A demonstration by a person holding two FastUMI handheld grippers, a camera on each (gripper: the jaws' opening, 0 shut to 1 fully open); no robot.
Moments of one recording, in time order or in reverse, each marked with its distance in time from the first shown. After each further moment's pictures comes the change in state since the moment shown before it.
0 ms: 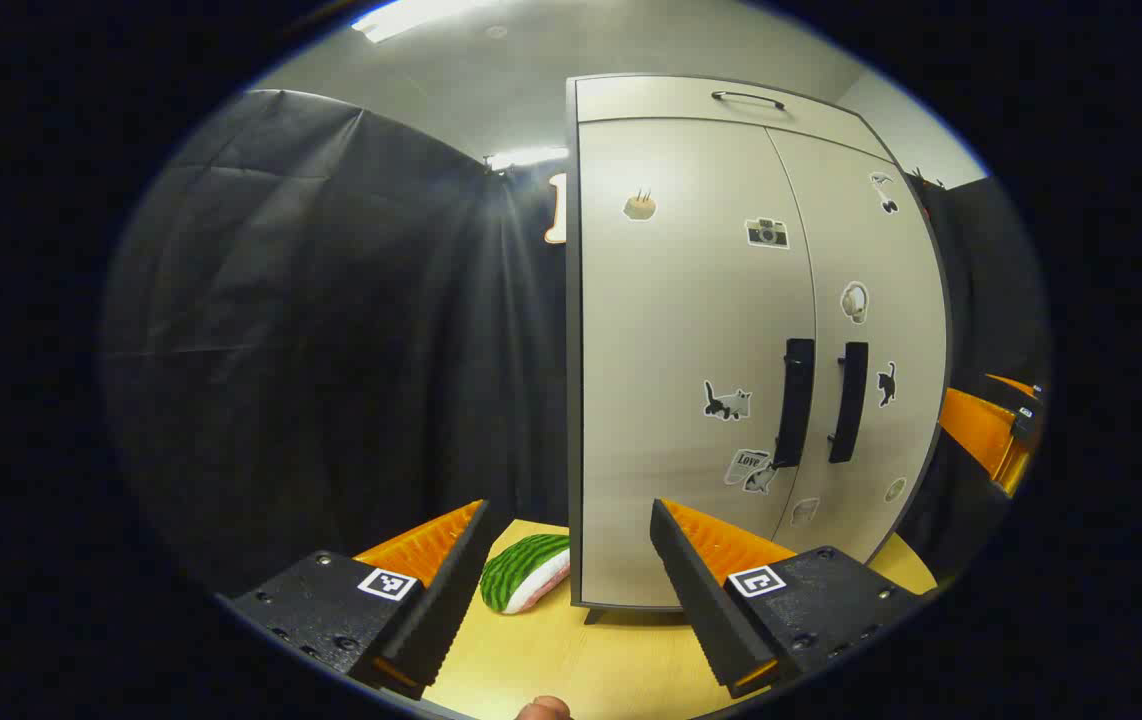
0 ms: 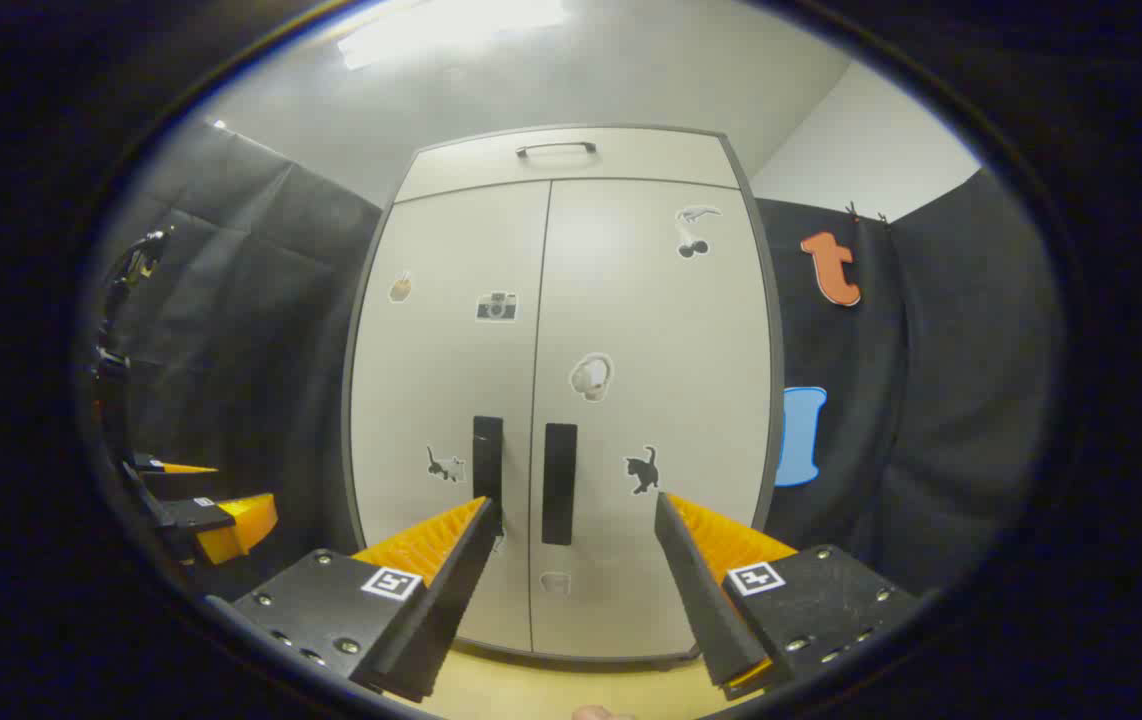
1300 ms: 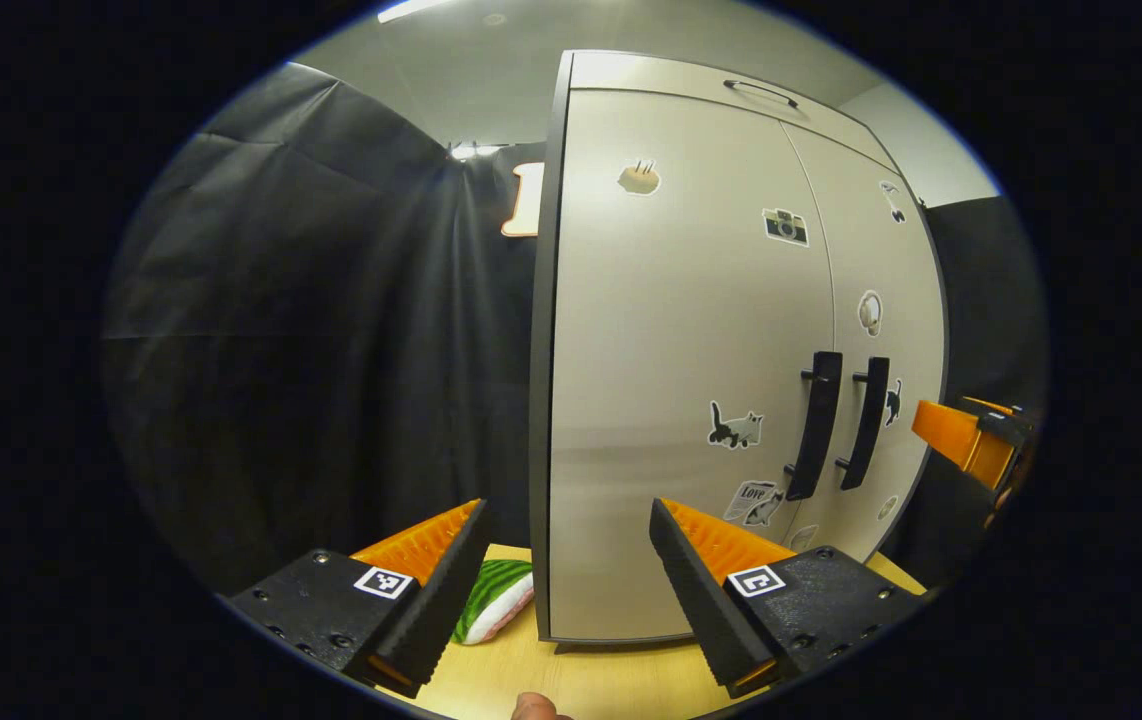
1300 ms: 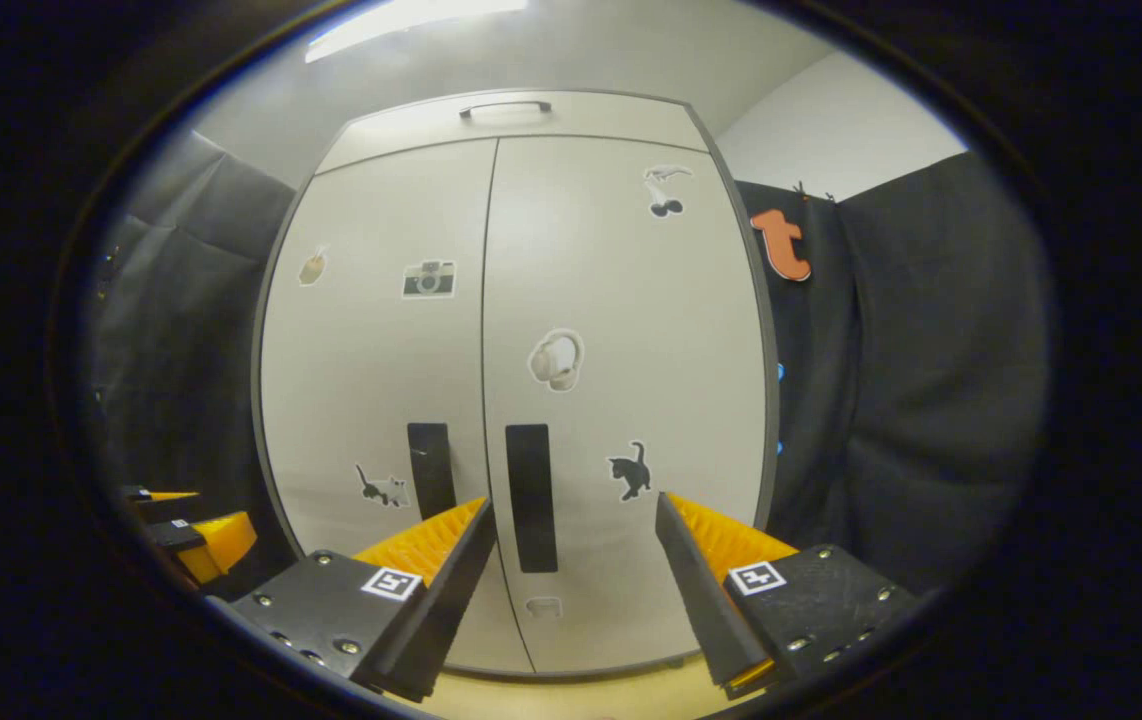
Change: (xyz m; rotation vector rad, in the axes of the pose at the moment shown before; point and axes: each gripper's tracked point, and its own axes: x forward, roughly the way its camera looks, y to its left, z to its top) left arm 0.084 -0.007 0.005 -0.020 -0.015 -0.150; right arm 0.076 -0.007 -0.033 0.044 0.038 -0.181
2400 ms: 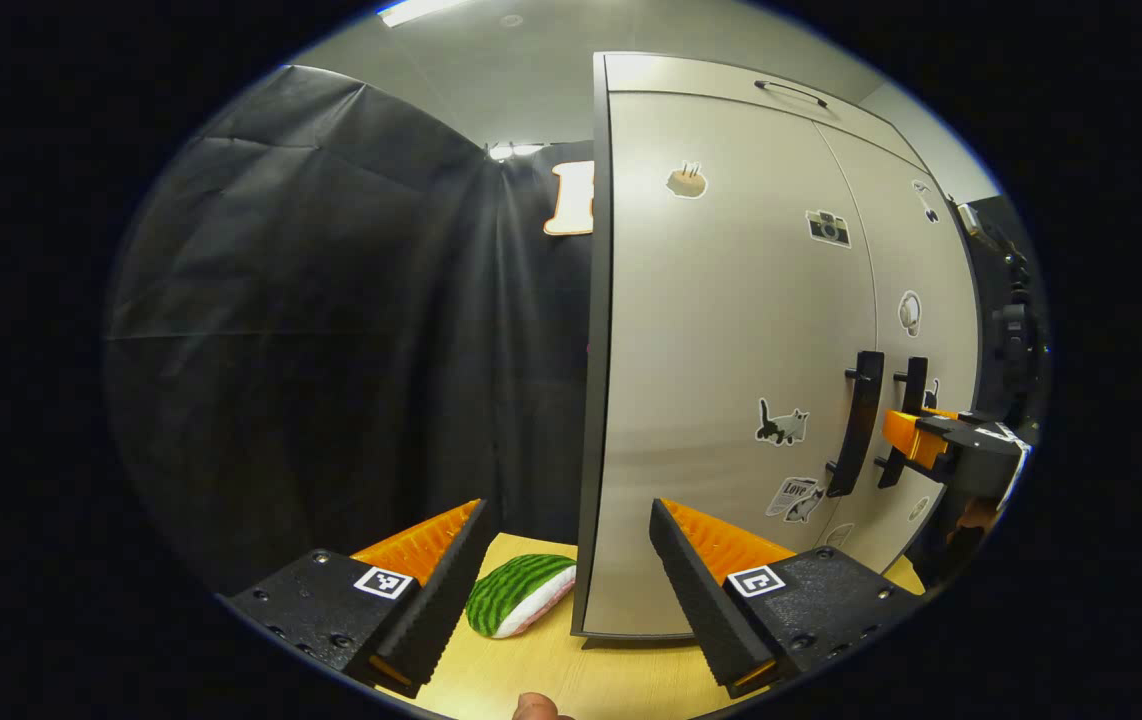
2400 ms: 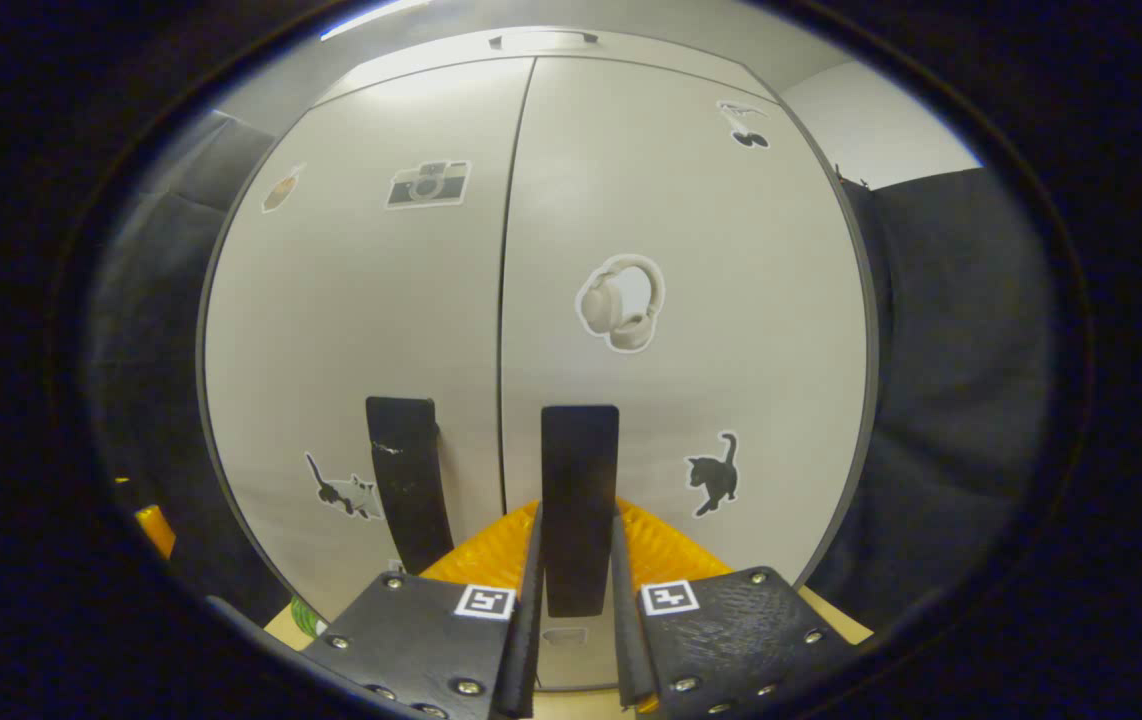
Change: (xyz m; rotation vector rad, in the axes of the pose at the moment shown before) left arm -0.019 0.032 0.001 -0.008 0.007 0.132; right arm 0.076 0.032 -0.030 -0.034 0.086 -0.017
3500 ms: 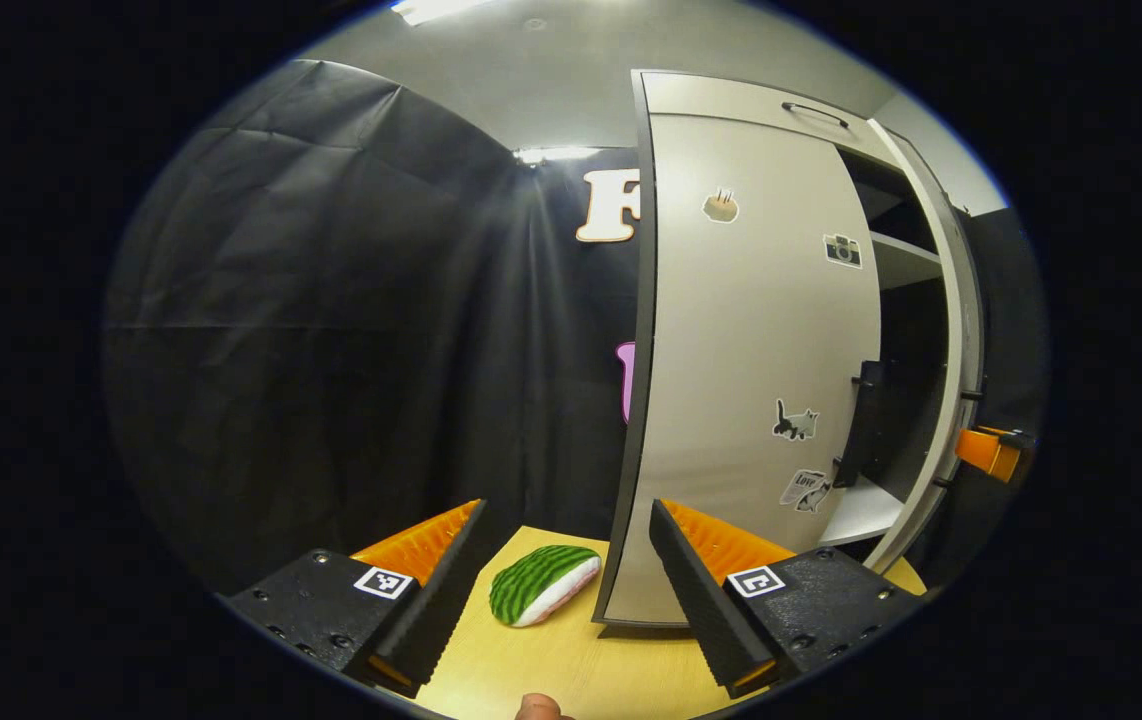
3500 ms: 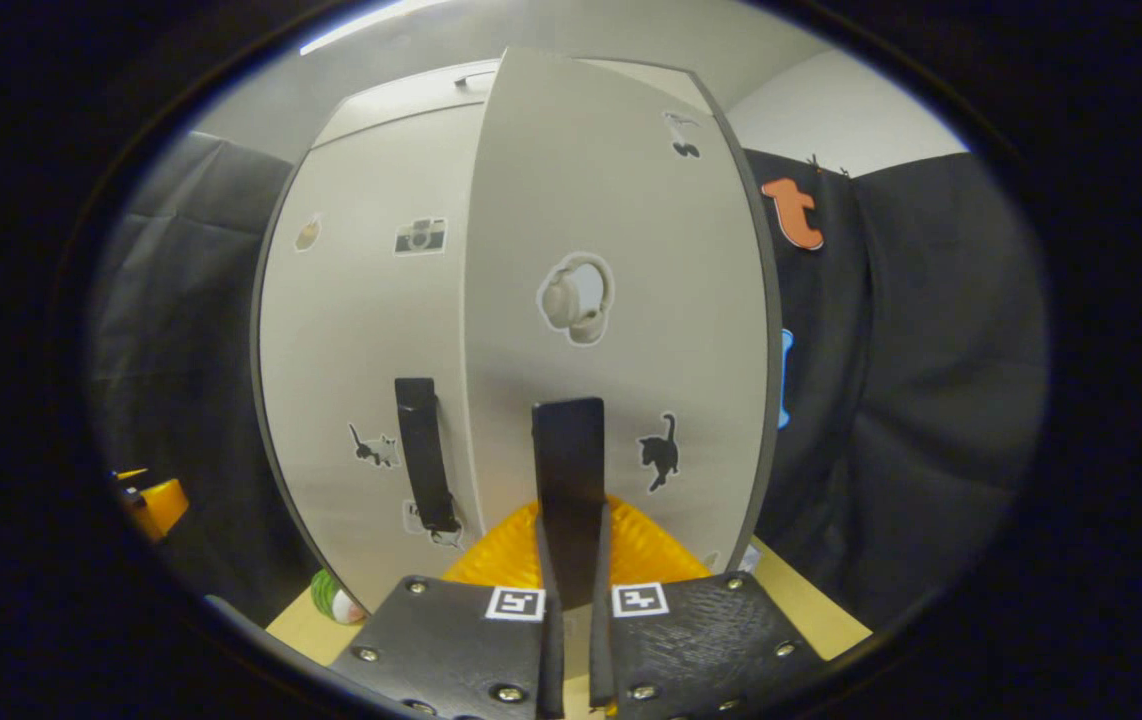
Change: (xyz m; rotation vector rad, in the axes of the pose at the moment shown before) left arm -0.039 0.028 0.000 -0.028 -0.002 0.055; right arm -0.054 -0.032 0.004 0.021 0.020 0.033
